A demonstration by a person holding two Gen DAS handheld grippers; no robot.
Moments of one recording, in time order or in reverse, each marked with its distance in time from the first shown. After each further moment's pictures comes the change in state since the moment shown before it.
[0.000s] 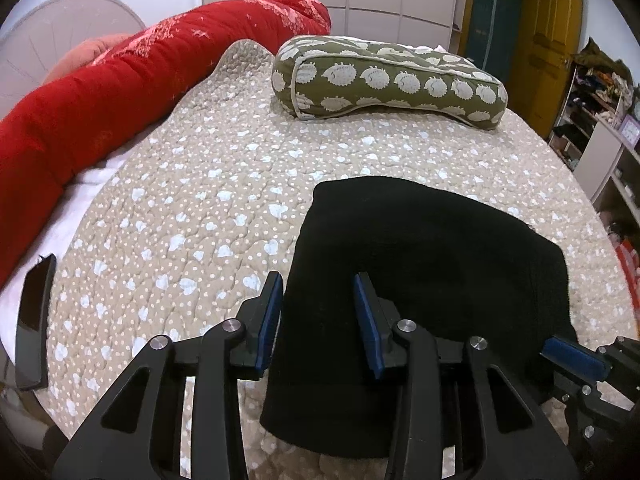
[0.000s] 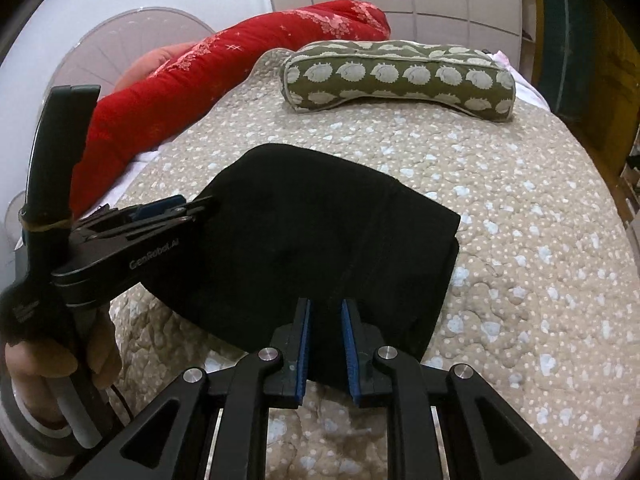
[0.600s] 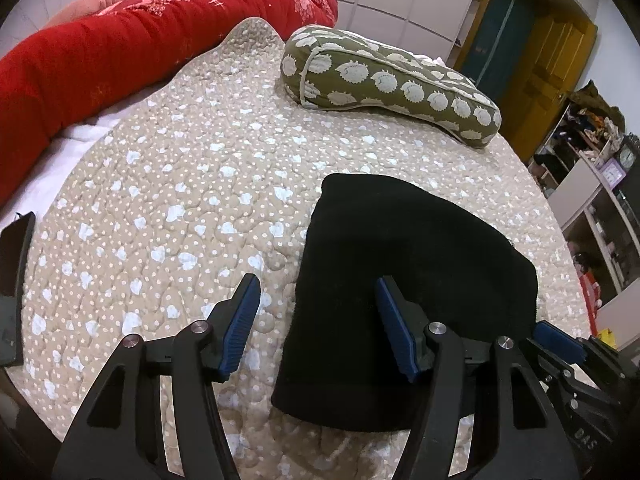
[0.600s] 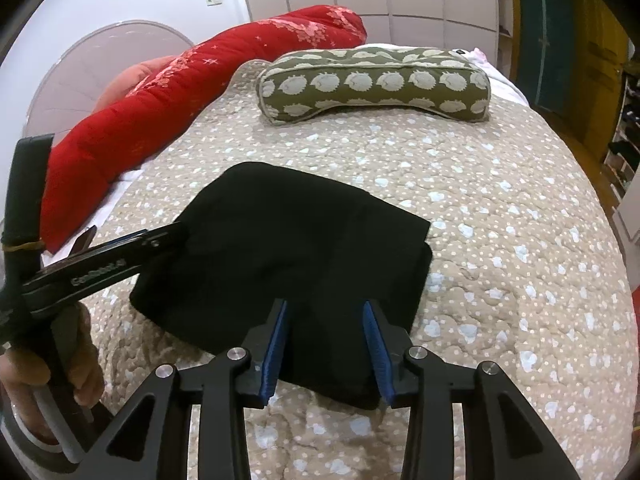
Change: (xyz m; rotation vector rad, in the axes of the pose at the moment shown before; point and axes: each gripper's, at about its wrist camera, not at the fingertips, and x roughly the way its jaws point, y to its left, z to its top) left arm -0.006 0.032 -0.002 -0.134 0.045 -0.140; right arm -0.006 -0.009 0.006 0.064 -0.021 -0.051
